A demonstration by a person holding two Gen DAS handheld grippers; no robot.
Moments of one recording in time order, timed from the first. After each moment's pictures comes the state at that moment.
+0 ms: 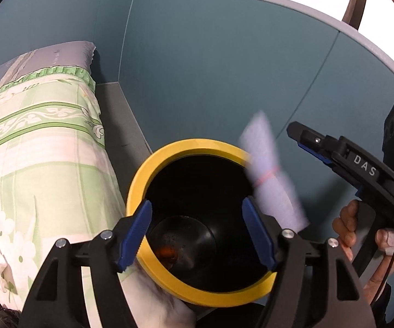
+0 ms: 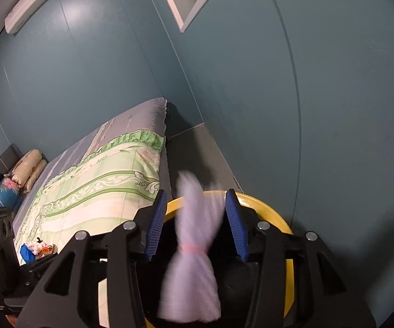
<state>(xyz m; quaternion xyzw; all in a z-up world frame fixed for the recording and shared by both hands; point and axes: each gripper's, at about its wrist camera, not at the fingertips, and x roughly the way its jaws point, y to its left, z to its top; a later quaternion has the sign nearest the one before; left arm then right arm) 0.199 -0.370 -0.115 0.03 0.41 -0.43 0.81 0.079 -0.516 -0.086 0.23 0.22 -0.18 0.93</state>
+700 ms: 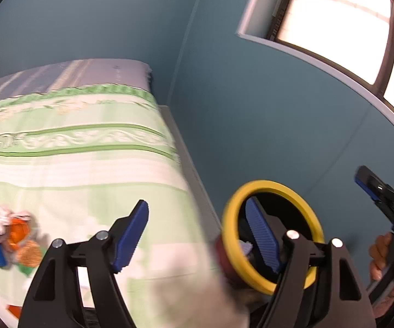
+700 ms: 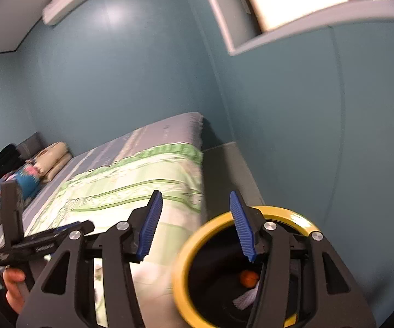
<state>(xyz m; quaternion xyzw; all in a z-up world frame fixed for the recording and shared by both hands) 0.250 -0.227 -0.066 -0.02 0.36 -0.32 0.88 0.070 -0.424 -0.026 0.17 0.18 -0.11 0.96</state>
